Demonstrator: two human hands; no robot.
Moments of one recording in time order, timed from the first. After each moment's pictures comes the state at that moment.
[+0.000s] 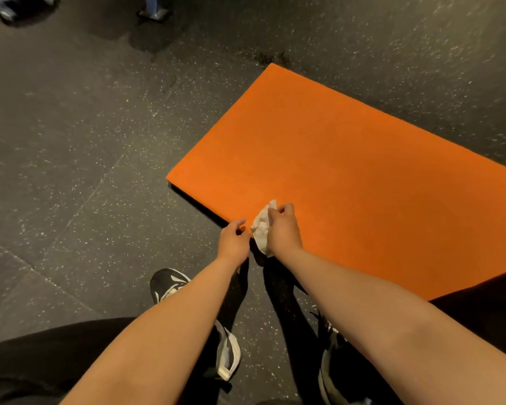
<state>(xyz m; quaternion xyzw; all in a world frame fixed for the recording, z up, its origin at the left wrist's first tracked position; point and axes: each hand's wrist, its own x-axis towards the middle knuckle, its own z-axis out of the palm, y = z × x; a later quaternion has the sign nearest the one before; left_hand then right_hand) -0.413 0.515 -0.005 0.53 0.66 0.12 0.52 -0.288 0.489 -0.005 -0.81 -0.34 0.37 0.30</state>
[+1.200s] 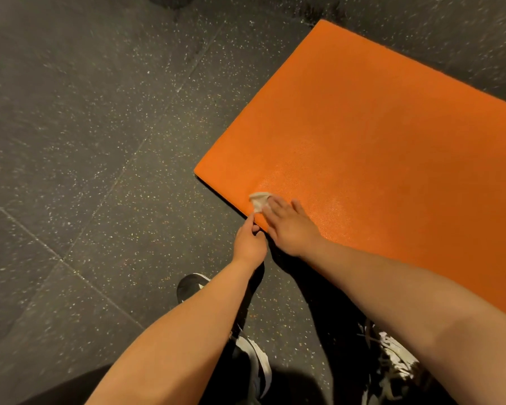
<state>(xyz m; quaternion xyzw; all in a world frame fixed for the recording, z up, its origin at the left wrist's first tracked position) -0.448 0.565 -0.050 0.48 0.70 0.08 0.52 -0.304 0.565 -0.077 -0.61 -0.74 0.26 -0.02</state>
